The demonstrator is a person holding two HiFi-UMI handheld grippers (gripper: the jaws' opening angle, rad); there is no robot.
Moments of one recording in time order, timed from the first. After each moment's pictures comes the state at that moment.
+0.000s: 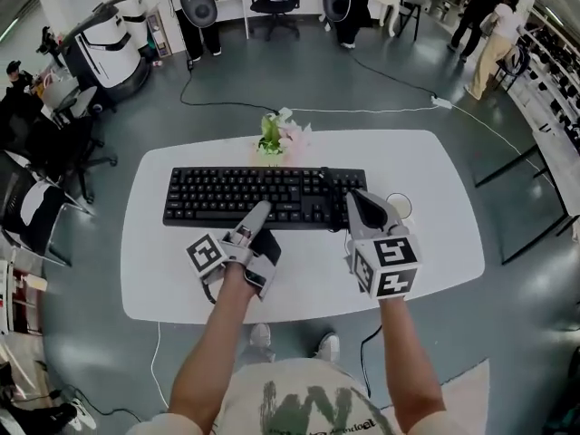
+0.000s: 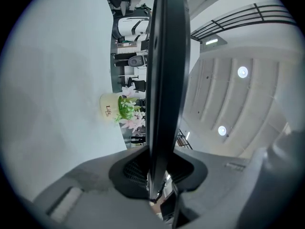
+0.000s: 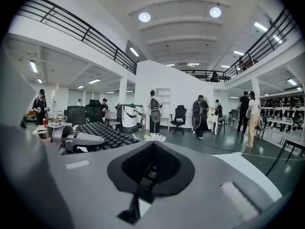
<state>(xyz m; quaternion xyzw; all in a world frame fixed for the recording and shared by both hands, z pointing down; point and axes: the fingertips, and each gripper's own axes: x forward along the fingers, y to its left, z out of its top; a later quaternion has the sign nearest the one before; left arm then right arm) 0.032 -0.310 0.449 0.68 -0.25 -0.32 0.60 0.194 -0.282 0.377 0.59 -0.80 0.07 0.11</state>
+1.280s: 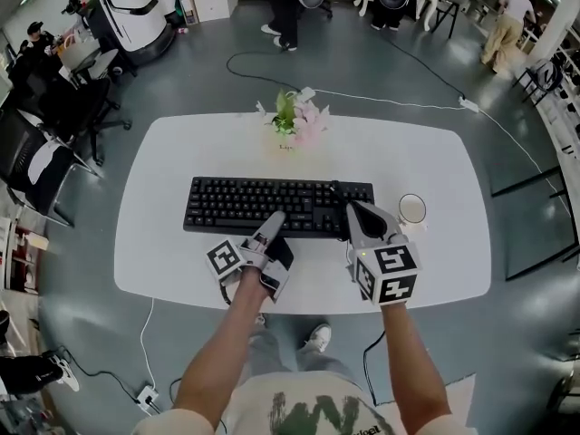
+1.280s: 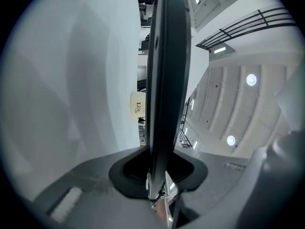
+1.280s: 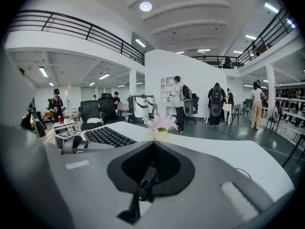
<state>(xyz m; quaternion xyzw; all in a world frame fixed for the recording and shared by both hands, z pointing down) 0.049 -0.292 0.549 0.63 -0.30 -0.34 0.63 0.188 -0.283 0.449 0.52 -0.83 0.11 0.15</state>
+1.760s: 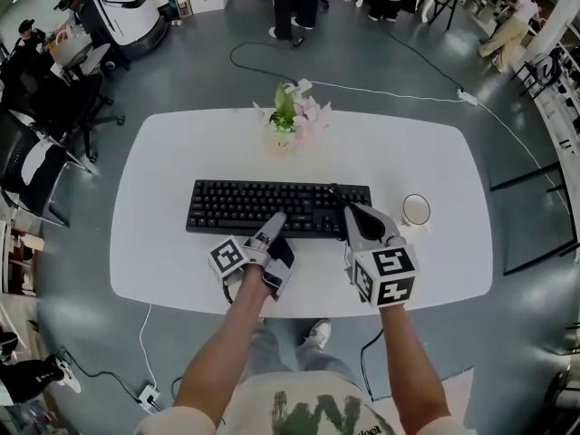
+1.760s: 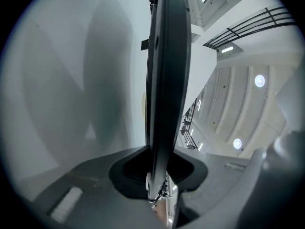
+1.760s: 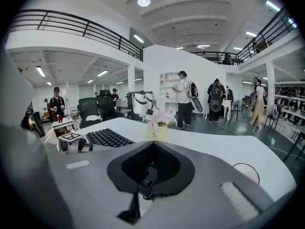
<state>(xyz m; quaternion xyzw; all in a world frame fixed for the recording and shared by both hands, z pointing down) 0.048 -0.304 0.587 0.60 -0.31 -0.32 0.66 0.180 -0.291 0.470 0.52 -0.83 0.13 0.17</state>
